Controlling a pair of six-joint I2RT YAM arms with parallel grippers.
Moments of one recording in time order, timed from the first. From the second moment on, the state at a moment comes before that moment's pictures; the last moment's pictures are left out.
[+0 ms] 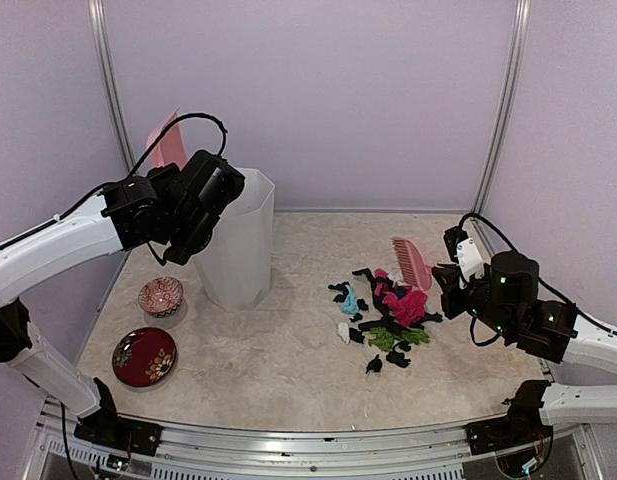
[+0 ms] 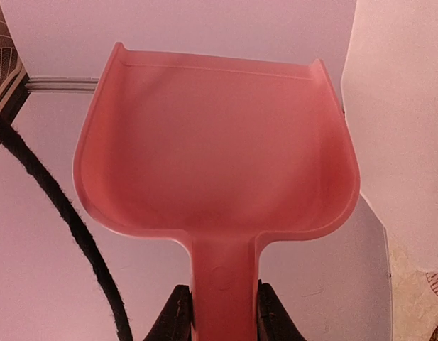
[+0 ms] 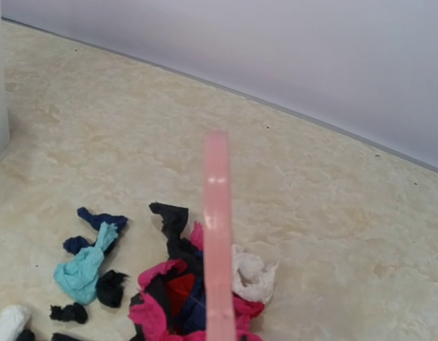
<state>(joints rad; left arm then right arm) -0.93 1.47 1.49 -0.81 -1.55 0.60 0.79 0.77 0.51 -0.03 0.40 -0.03</state>
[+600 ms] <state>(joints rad) -0.95 1.28 1.47 -0.63 -1.20 0.55 0.78 0.74 0.51 -0.03 0.38 -0.03</state>
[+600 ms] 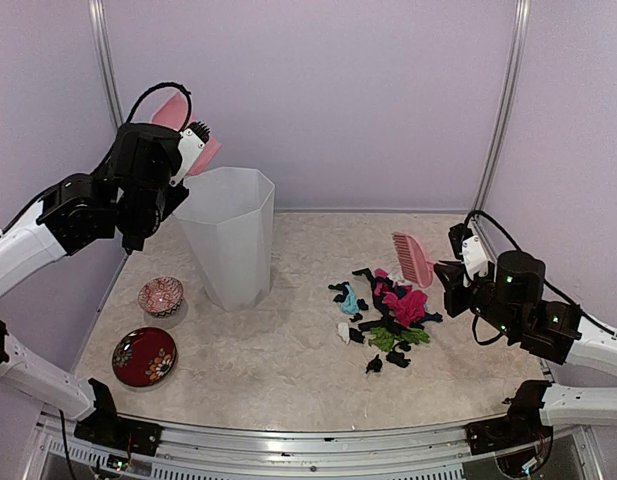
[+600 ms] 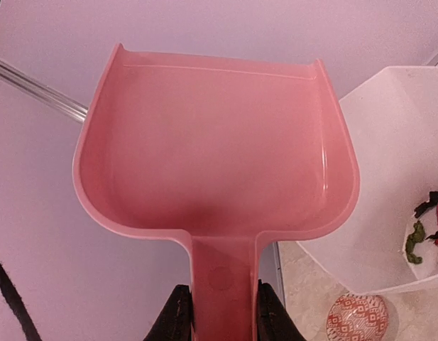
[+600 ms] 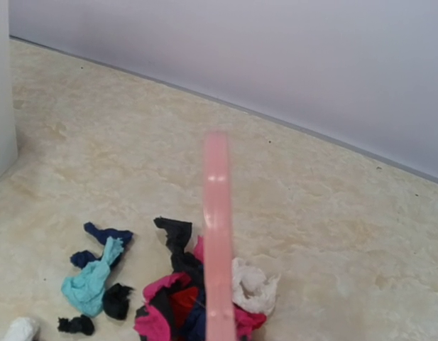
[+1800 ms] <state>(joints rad) -1.19 1.13 1.21 -0.63 -0.40 -0.27 0.69 0.92 0.75 -0.21 0.55 -0.13</state>
